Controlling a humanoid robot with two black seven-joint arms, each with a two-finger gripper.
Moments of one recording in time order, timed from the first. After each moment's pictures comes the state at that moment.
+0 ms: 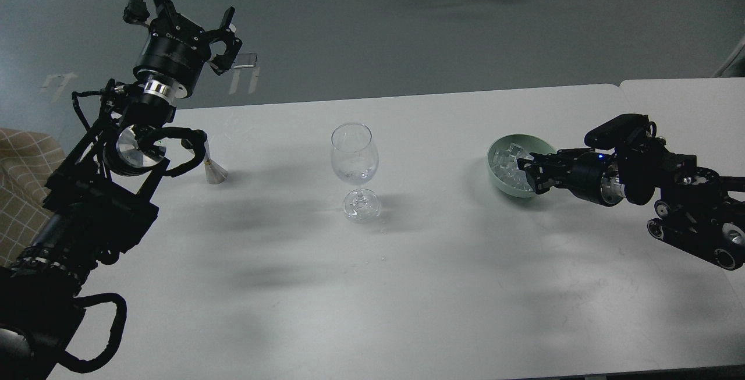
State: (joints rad) left arm -0.80 0.25 -1.10 -0.71 0.13 -0.38 -0.24; right arm 0.93 -0.60 -0.02 0.94 -1.58 -0.10 0.25
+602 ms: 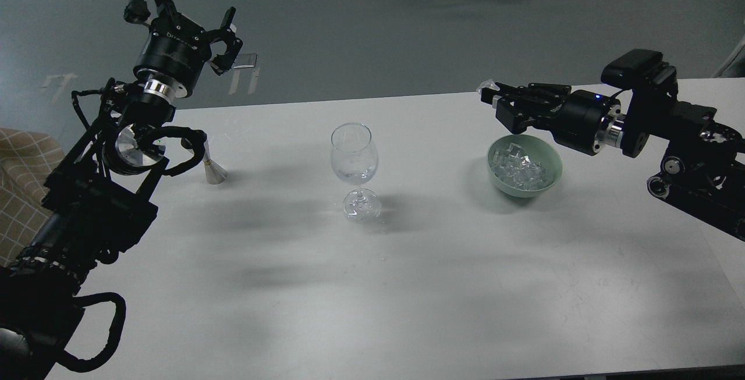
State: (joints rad) left arm -0.80 0.26 -1.10 -0.71 0.13 -0.38 -0.23; right arm 0.95 -0.63 0.26 1.25 -1.59 -0.10 0.29
